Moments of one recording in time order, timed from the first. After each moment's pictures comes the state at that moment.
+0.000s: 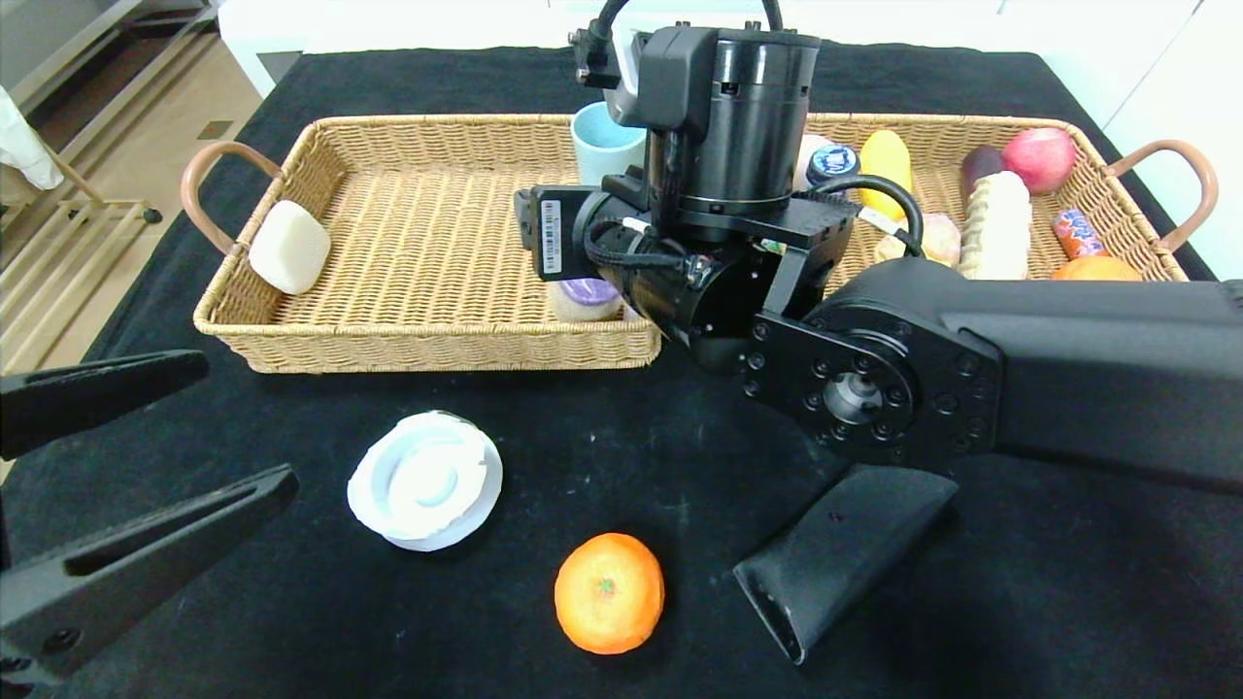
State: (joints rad) left arm -0.32 0.88 -0.65 -0.25 -0.34 0.13; right arm 0.90 2.16 -1.95 -0.29 -0.39 0.08
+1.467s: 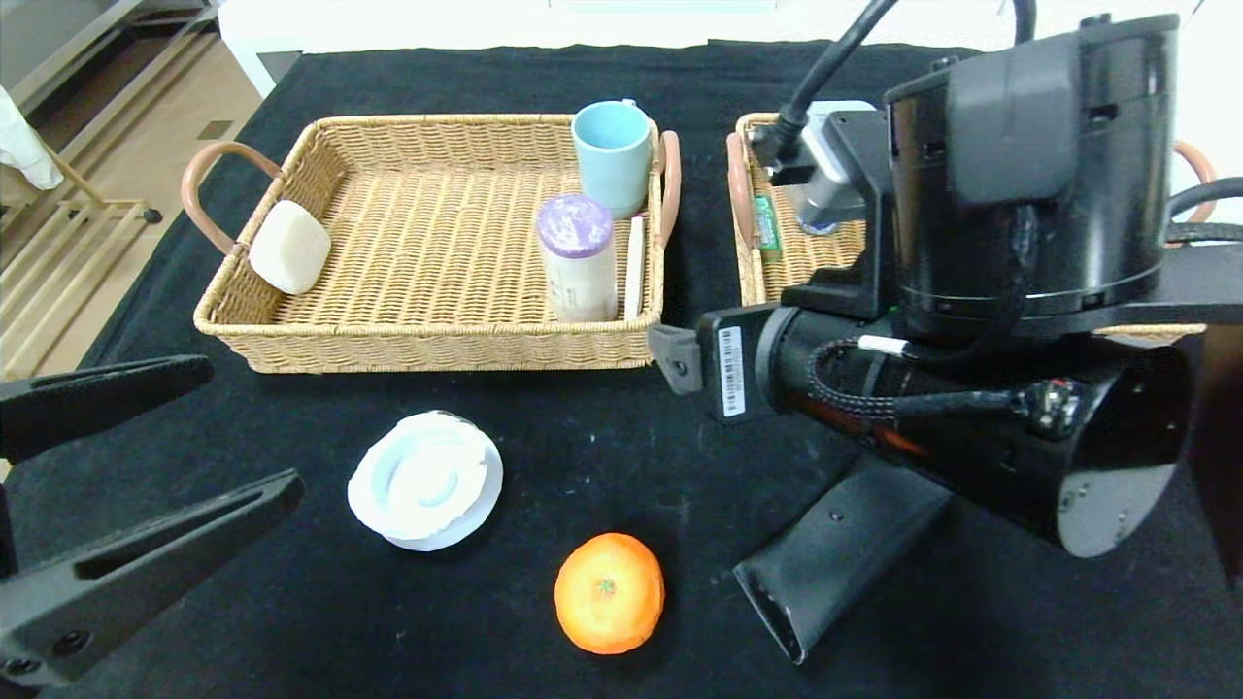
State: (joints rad) left arm -0.32 0.89 -0.64 -0.25 -0.34 0.13; right arm 0.94 1.71 -1.39 -0.04 -0.54 0.21
